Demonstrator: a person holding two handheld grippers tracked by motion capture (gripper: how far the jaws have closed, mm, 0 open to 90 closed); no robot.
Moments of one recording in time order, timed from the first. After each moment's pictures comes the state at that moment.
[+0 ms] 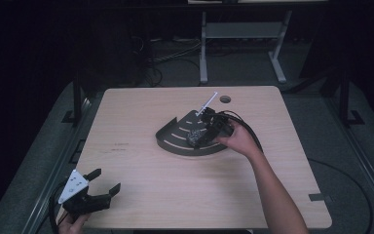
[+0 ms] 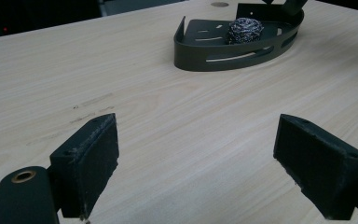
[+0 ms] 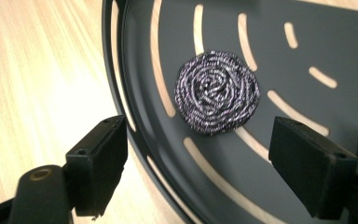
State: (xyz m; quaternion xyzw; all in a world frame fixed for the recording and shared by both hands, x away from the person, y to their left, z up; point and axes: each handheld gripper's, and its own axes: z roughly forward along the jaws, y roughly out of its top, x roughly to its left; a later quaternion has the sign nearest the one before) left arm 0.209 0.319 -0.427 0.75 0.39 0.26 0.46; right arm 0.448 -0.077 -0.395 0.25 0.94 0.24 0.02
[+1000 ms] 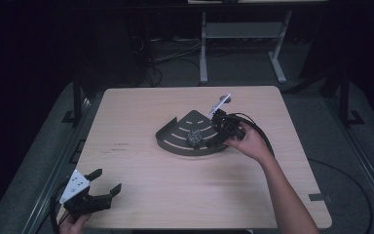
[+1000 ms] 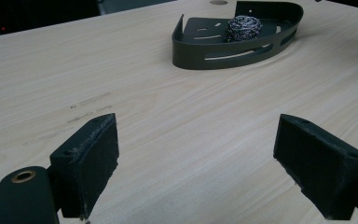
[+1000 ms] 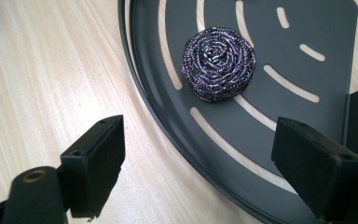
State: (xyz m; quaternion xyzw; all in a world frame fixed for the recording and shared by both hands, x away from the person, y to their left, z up) left arm 0.210 0.317 -0.428 0.75 0.39 0.26 0.46; right arm 0.428 -0.107 -0.384 0.26 0.93 0.26 0.02
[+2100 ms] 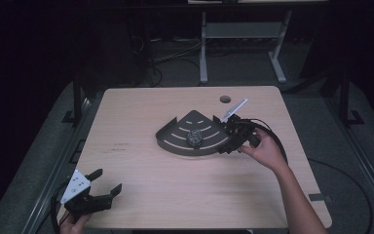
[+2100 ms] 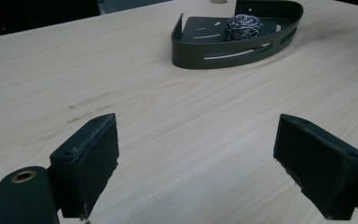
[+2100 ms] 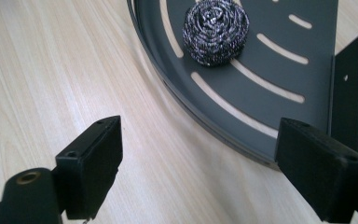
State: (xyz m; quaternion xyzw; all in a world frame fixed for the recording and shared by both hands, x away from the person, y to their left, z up) left arm 0.210 0.315 -0.428 0.75 0.39 0.26 0.46; right arm 0.401 -0.143 -0.379 0.27 0.92 0.28 0.03
